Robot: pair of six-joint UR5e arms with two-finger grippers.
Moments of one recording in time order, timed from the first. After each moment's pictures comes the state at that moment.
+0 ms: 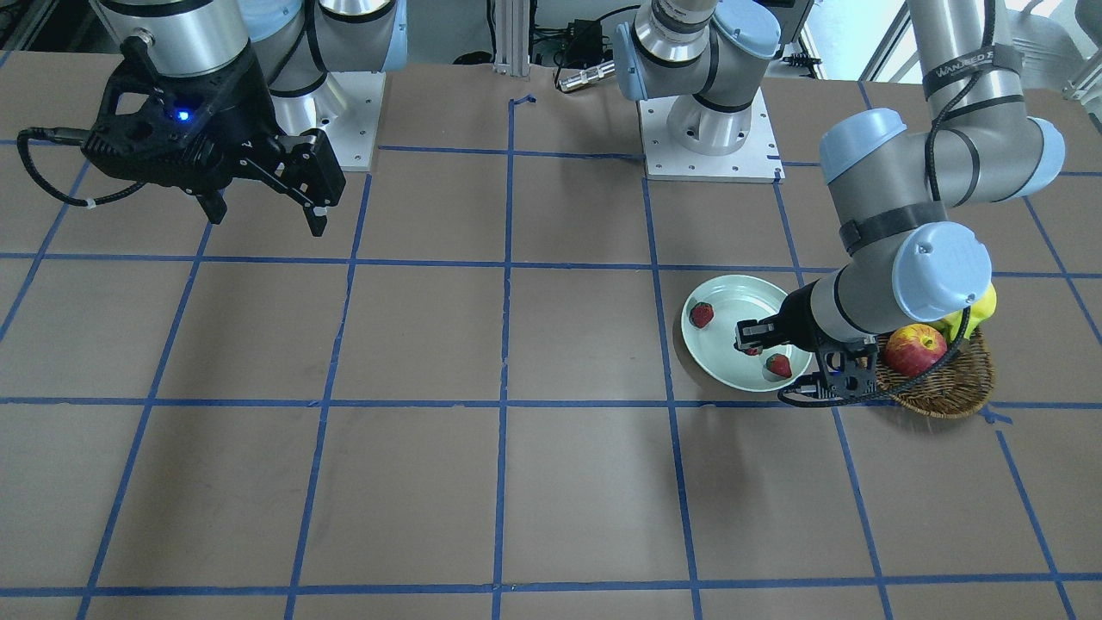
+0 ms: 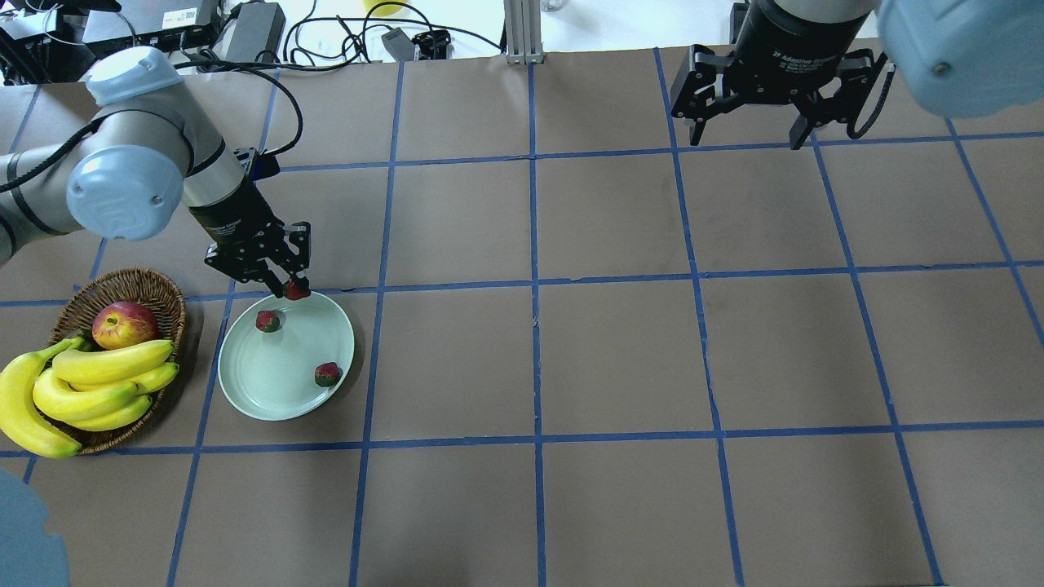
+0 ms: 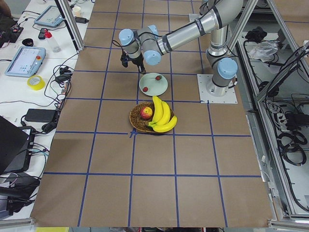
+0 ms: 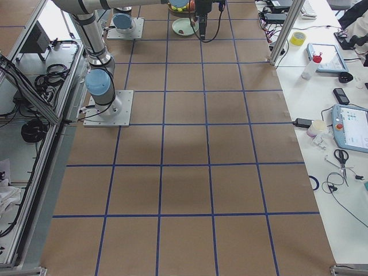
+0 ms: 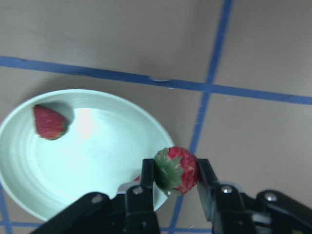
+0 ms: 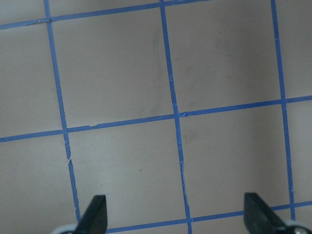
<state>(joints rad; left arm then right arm) -1.35 -1.86 -1.78 -1.38 1.51 0.08 1.64 -1.53 1.47 -1.60 -1.60 0.19</state>
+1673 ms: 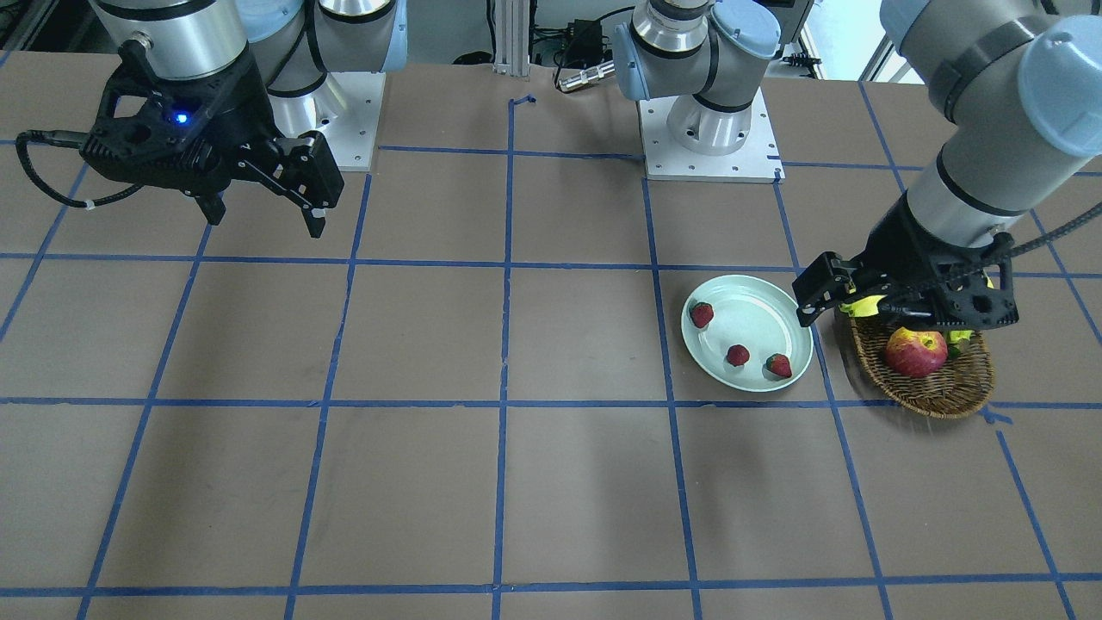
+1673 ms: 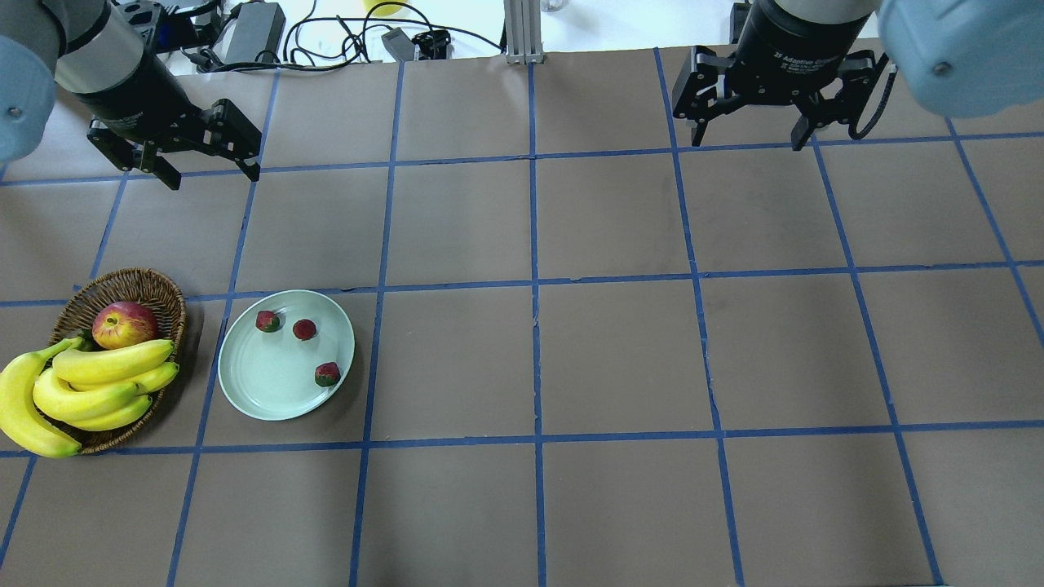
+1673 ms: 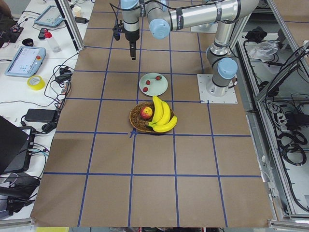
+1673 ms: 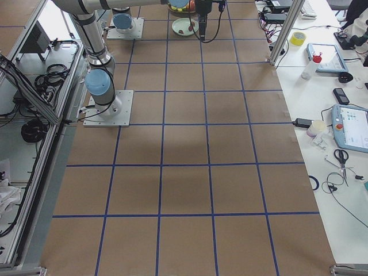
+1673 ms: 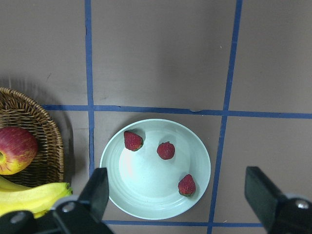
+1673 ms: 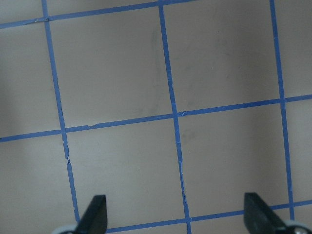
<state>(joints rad) -1.39 -1.67 -1.57 -1.44 1.55 0.14 1.64 -1.53 1.48 -1.60 -1.60 0.19</state>
